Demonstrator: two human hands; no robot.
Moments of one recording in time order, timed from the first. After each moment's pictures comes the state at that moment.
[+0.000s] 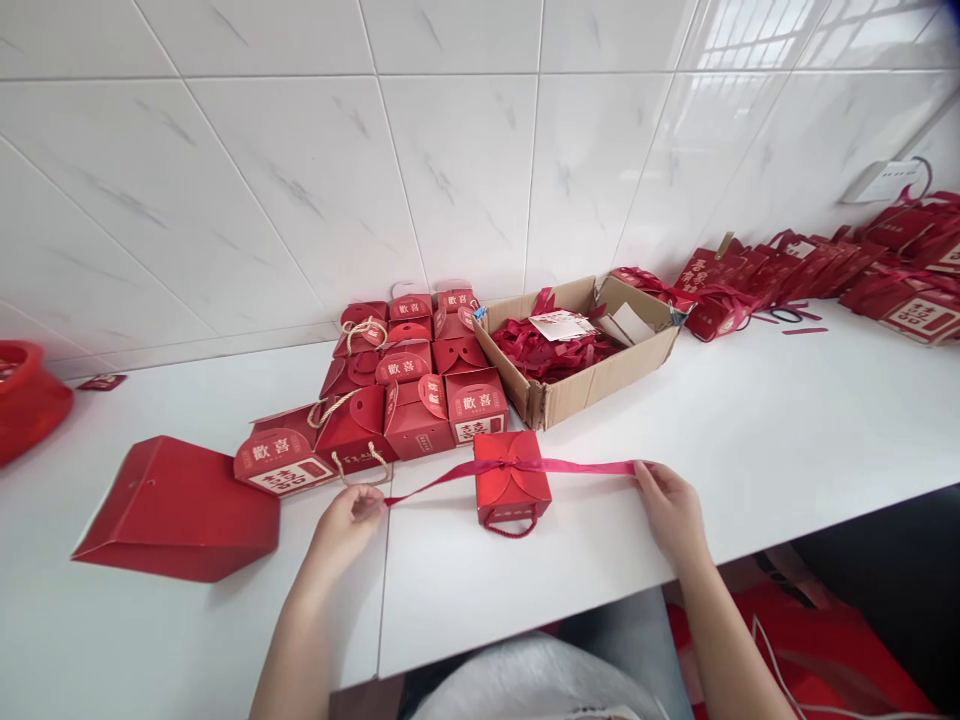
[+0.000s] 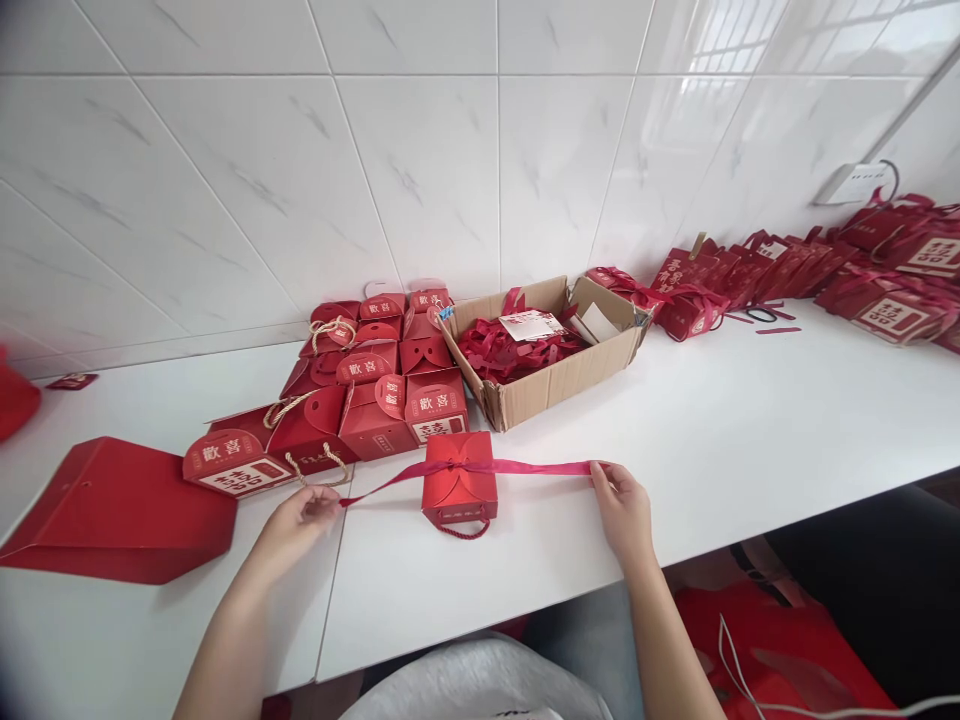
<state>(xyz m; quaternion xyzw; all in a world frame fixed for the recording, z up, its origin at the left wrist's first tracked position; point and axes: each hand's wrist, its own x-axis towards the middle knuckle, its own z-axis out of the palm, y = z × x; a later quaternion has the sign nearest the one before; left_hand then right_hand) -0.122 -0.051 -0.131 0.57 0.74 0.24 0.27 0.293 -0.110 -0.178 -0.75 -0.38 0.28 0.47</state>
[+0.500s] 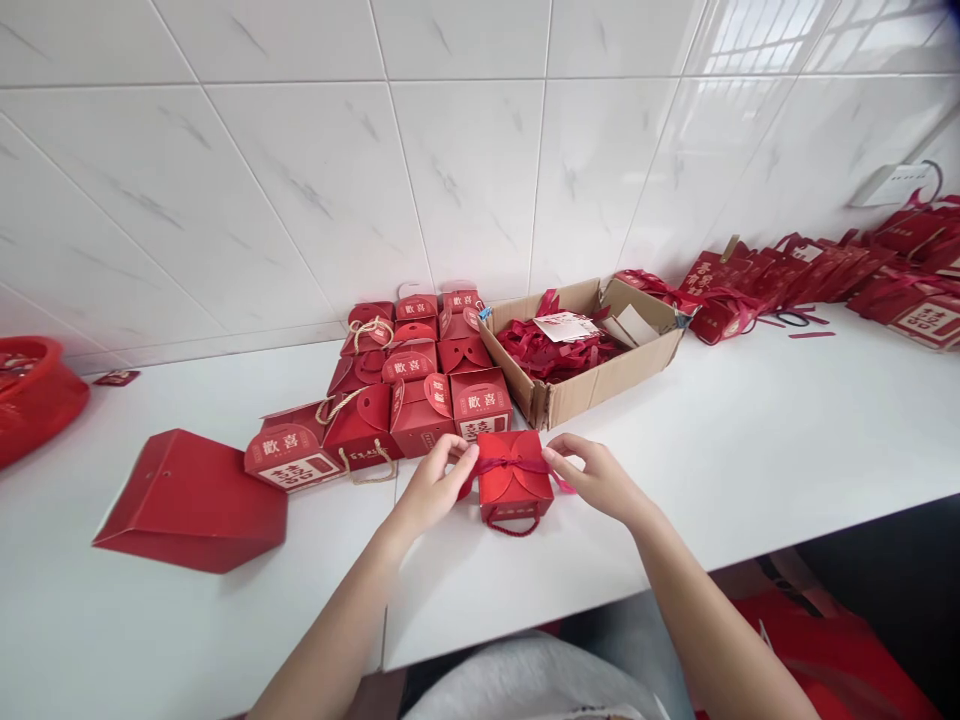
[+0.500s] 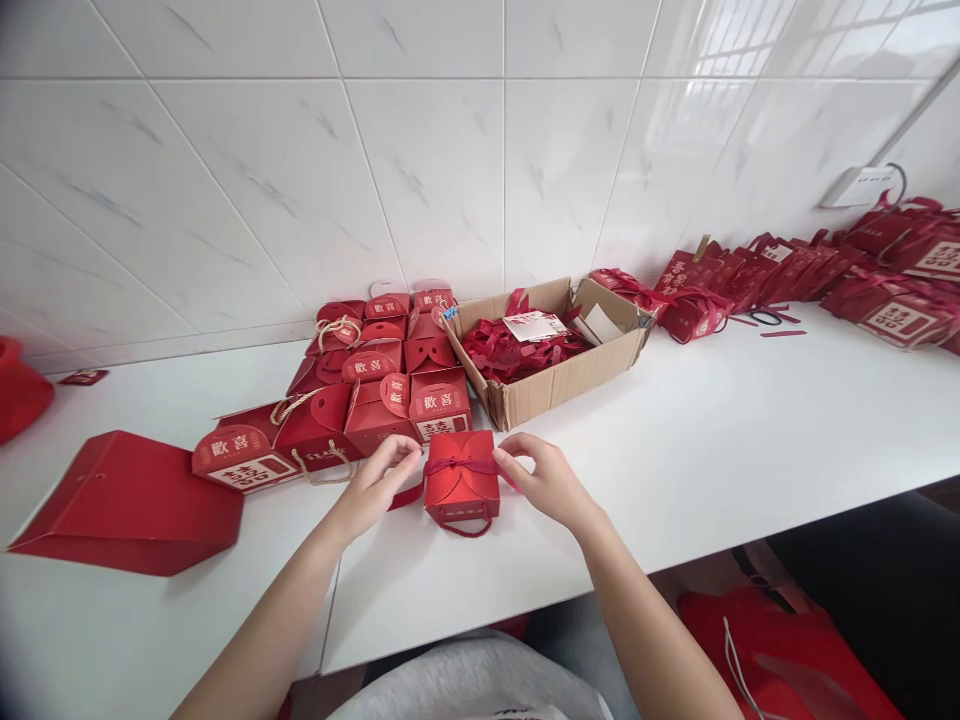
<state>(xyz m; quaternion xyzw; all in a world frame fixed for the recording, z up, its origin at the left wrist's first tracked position) -0.027 -0.042 -0.084 0.67 0.56 0.27 0.42 0.222 -0.068 -0.101 -0.56 -0.64 0.39 0.35</state>
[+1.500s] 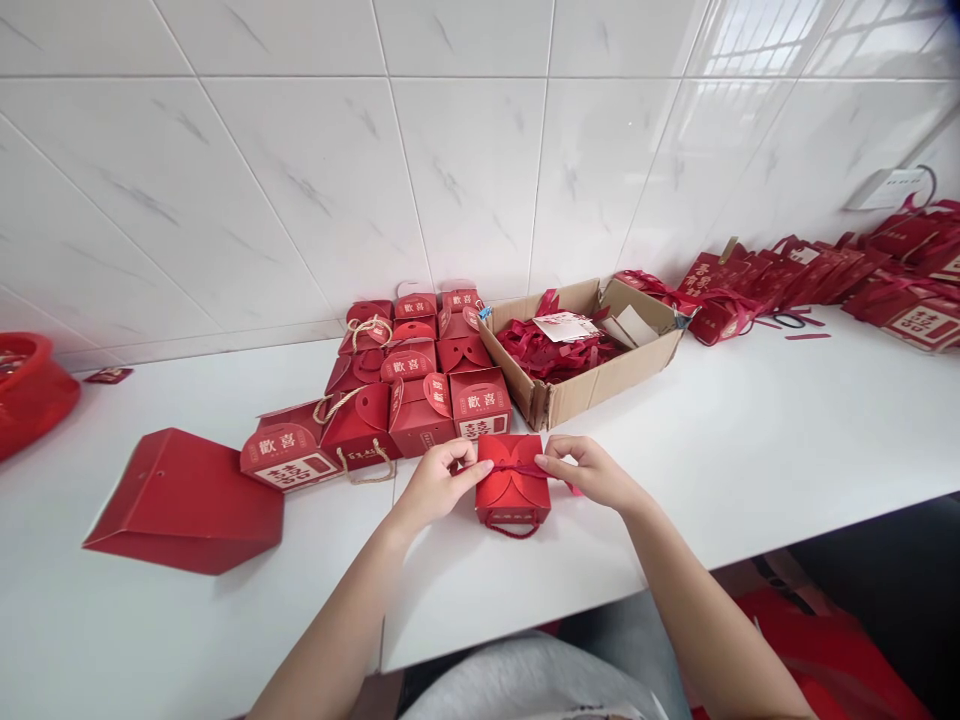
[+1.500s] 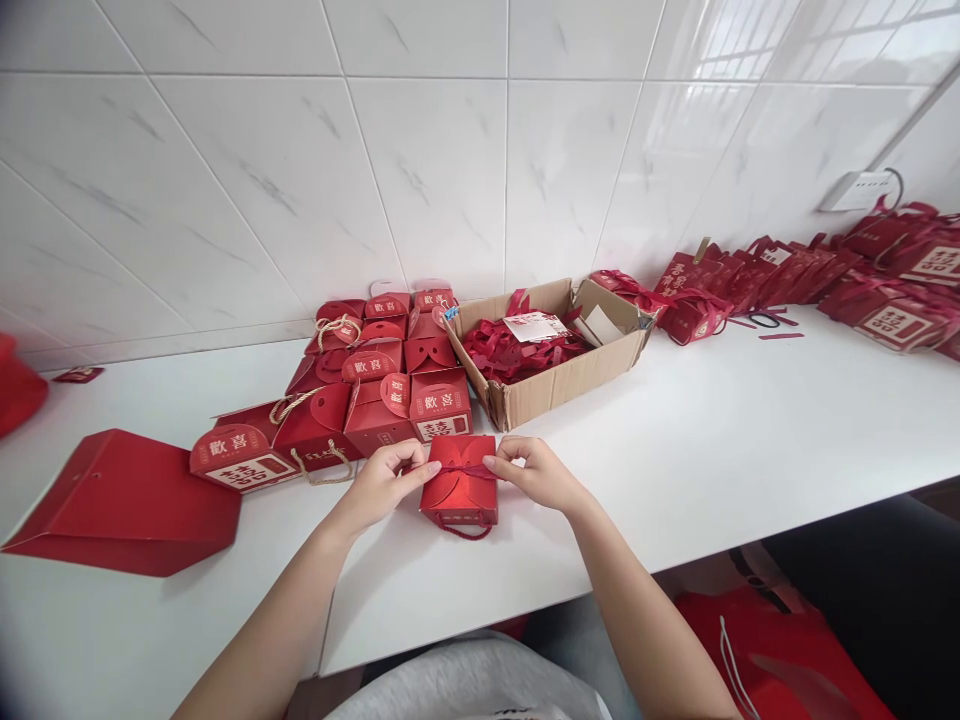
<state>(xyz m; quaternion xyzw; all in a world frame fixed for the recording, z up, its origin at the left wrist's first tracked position) -0.016 -0.034 -0.083 0.70 0.48 0.29 0.44 0.220 -0.053 -0.099 -0.47 -0.67 0.47 0.34</state>
